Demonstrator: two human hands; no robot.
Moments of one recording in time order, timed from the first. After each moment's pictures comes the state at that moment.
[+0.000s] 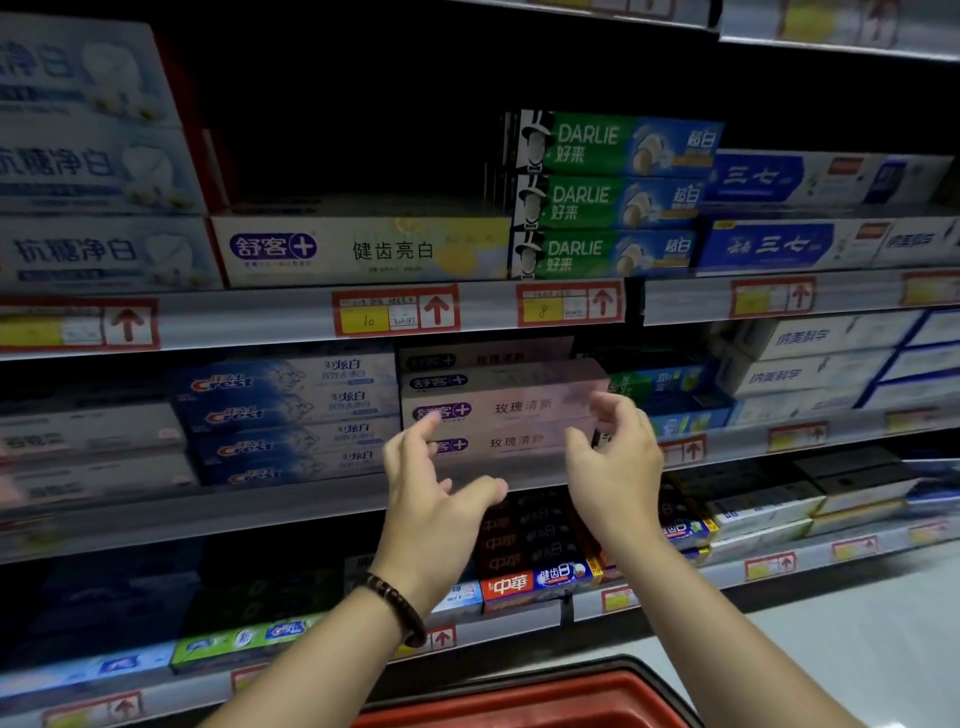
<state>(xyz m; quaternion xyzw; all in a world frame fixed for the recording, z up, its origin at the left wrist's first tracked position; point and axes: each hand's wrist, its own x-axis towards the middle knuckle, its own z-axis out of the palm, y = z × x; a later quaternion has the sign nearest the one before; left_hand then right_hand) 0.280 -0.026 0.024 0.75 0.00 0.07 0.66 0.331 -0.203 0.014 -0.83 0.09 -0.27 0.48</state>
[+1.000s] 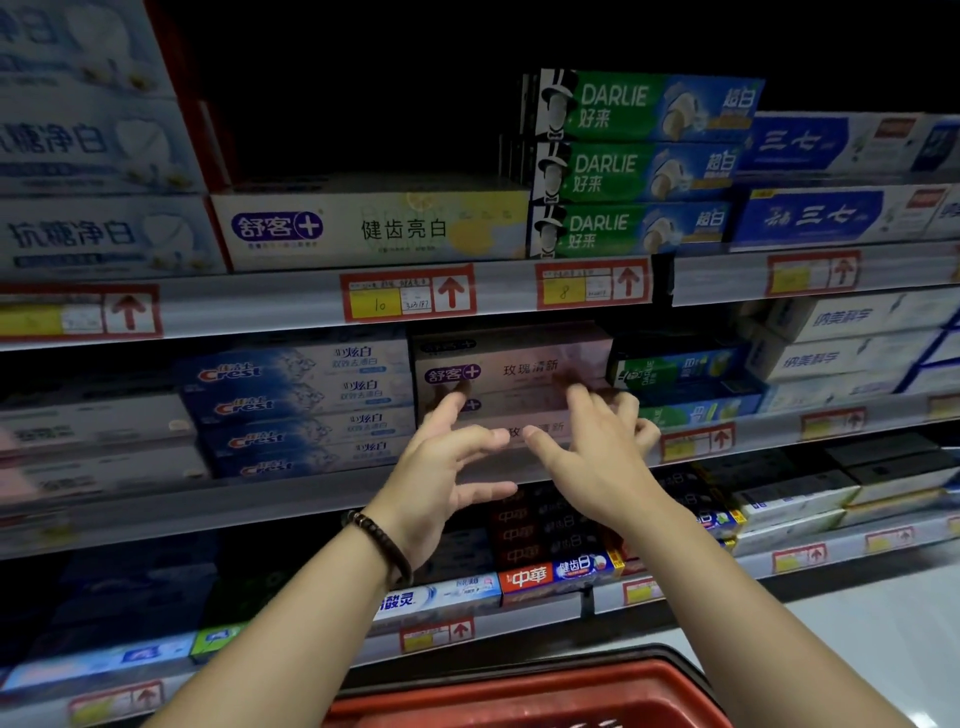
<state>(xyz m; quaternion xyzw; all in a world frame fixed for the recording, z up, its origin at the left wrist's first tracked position) 0.321 -0.006 0.030 0.61 -0.01 -0.11 0.79 0.358 -0.193 0.004 -0.97 -0.01 -0.12 0.23</state>
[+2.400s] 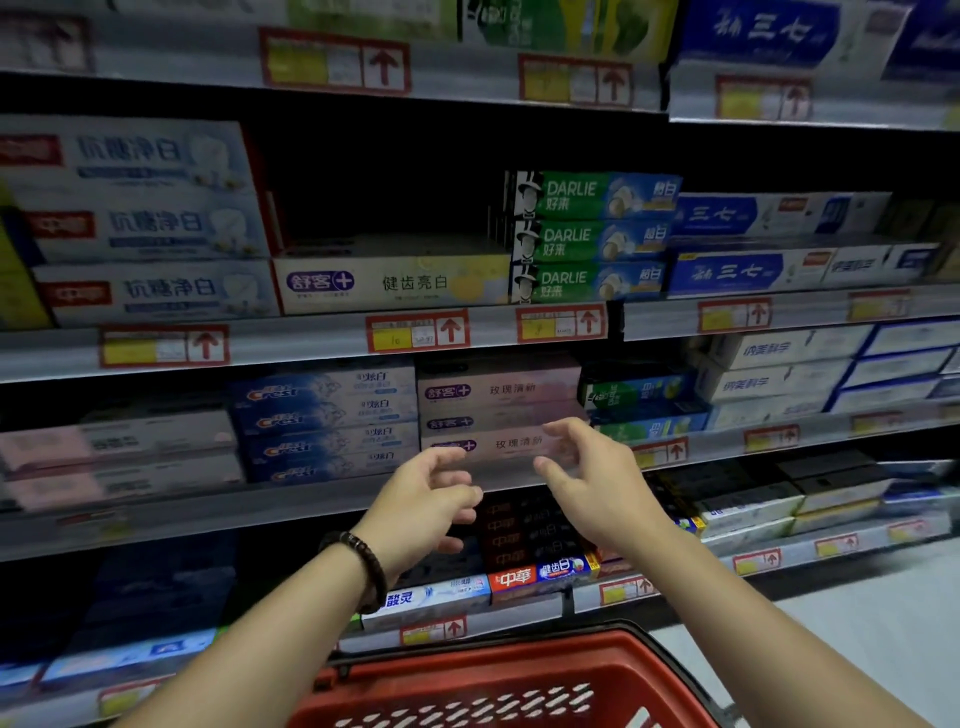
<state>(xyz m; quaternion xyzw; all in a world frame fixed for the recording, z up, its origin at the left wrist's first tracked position) 0.260 0.011 0.057 0.76 0.03 -0.11 0.64 0.283 -0.207 0.047 -0.93 -0.05 -0.12 0.34</state>
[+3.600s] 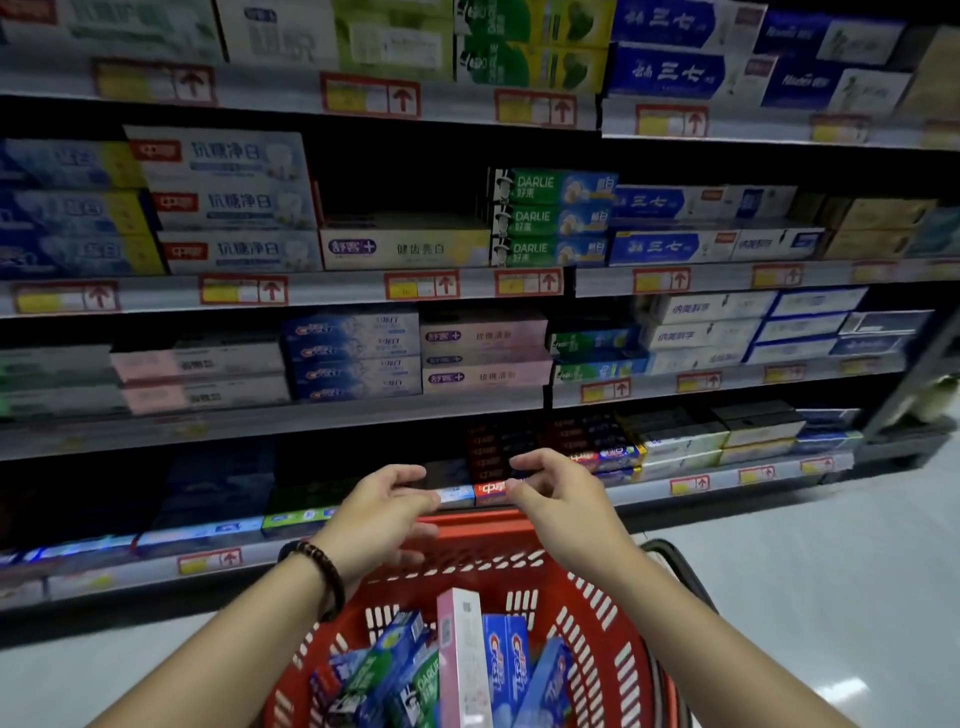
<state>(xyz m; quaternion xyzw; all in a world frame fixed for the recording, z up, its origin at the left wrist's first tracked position) 0.093 0.034 0.055 0.74 0.11 -0.13 0.65 0.092 -0.192 0.056 -0.87 -0.01 -0.02 0.48</state>
